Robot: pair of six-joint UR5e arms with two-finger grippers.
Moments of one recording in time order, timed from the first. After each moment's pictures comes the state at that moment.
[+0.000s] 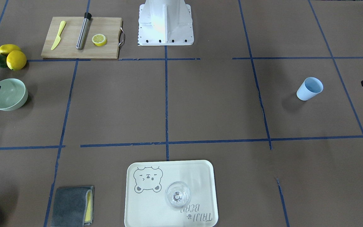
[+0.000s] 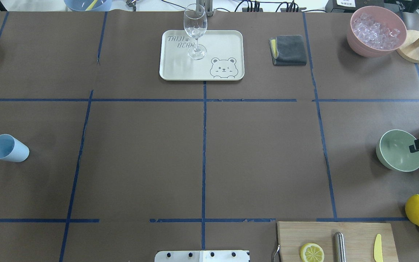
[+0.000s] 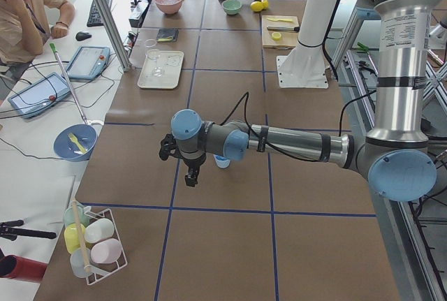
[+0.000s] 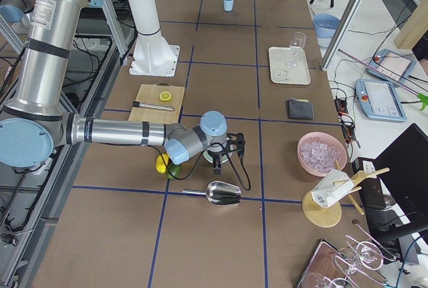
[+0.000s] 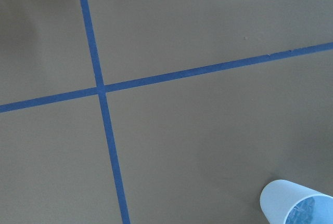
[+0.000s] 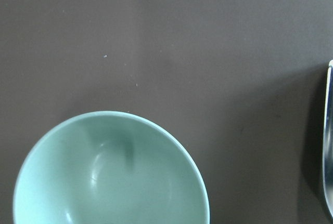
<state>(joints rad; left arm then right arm) -1.40 -1.53 -1.70 -1.70 -2.43 -0.08 1.08 -1.84 1.71 -0.91 2.28 0.72</state>
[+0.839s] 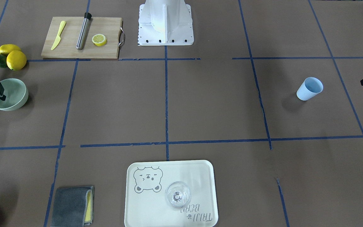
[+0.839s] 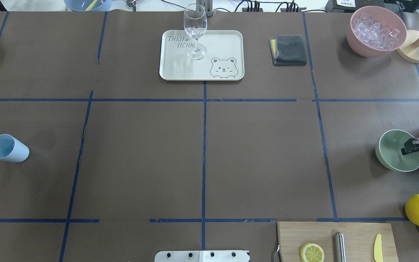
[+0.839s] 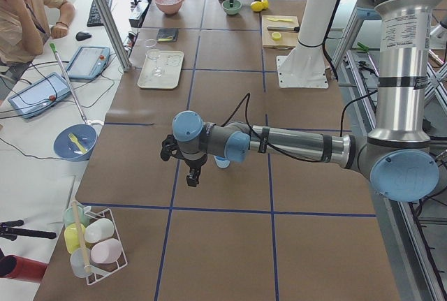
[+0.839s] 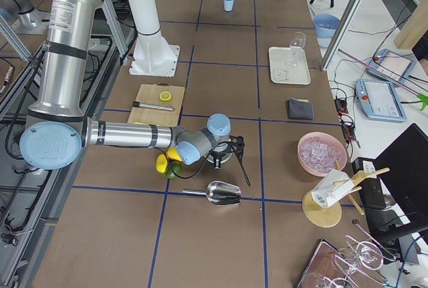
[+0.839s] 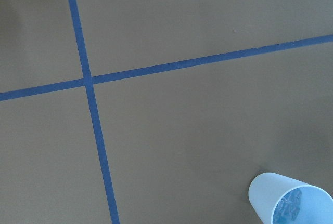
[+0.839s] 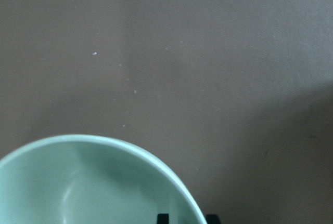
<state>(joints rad) -1.41 -1.53 -1.70 -1.70 -2.44 -0.08 1.02 -1.76 1.62 -0.91 2.25 0.73</state>
